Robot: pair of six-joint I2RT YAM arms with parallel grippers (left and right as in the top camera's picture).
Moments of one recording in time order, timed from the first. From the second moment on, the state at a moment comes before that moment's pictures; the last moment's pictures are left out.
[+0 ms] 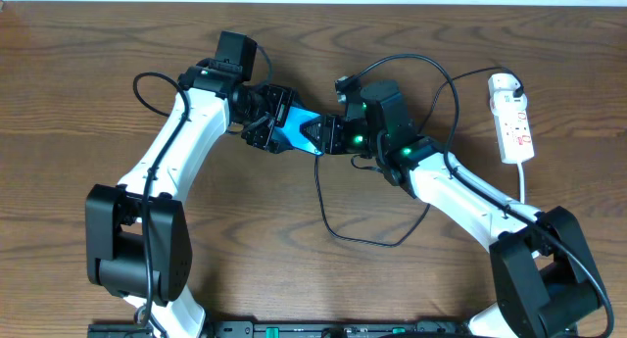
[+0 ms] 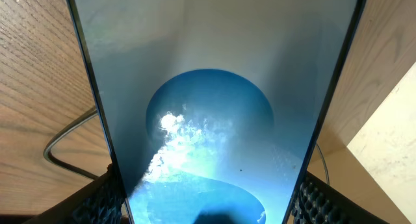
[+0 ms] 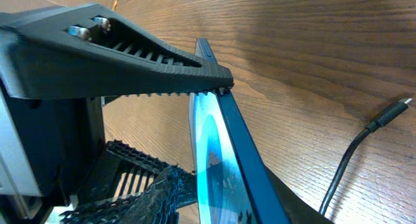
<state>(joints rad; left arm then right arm) -0.23 1.84 1.45 -0.84 0.57 -1.45 0.51 1.71 1.03 0.07 -0.51 0.66</state>
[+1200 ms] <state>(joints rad) -0.23 1.84 1.45 -0.82 0.58 -1.46 0.51 1.77 1.03 0.14 -0.54 0.73</state>
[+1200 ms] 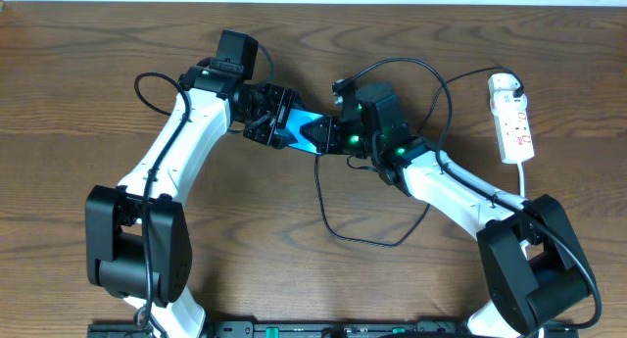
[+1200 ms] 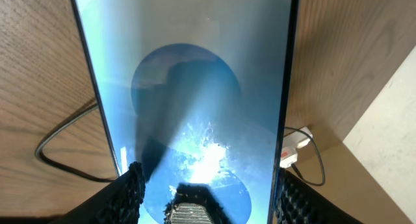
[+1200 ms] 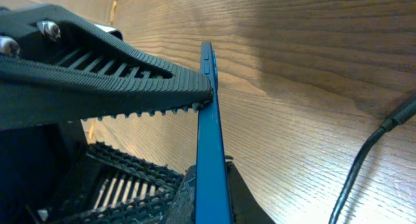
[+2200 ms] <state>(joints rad) -0.23 1.83 1.45 -0.45 0.67 -1.13 0.24 1.77 1.03 0.33 -0.59 1.27</state>
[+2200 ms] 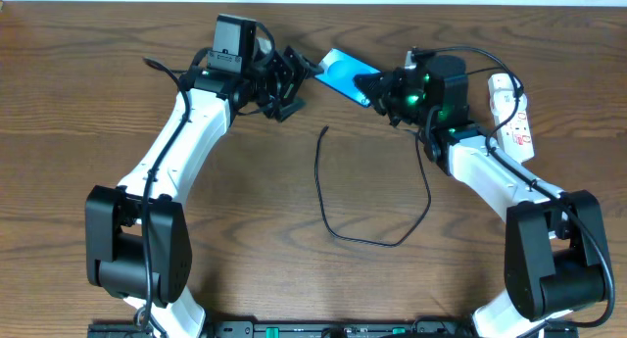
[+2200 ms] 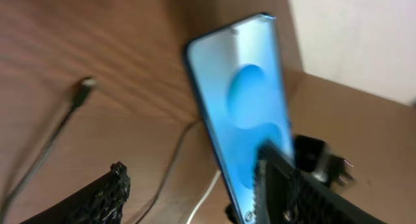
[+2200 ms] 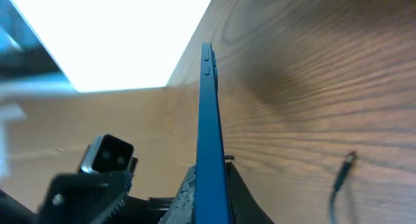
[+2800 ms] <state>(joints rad) -0.17 1.83 1.45 -0.15 0.84 -1.13 0.25 1.77 1.03 0.58 -0.62 1.82</state>
